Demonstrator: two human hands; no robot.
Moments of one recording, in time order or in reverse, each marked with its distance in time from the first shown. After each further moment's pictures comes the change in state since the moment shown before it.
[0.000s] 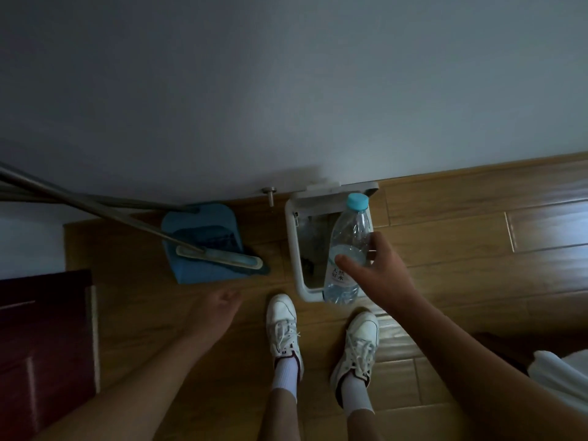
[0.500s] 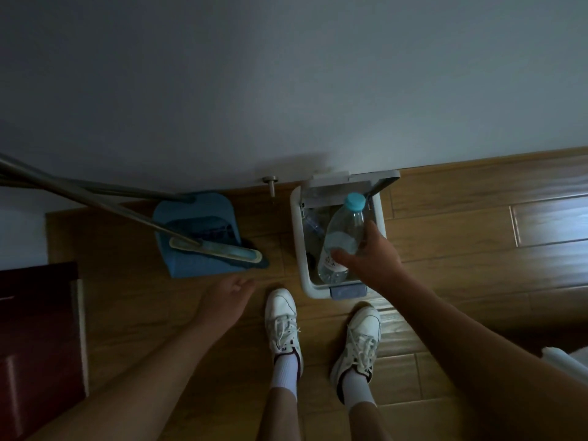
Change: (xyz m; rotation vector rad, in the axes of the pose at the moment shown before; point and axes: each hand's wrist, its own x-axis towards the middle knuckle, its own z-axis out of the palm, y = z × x) left_hand 0.028 -0.001 0.014 0.005 -0.048 0.078; right_hand 0.046 0.019 0.038 -0.169 -0.045 0.033
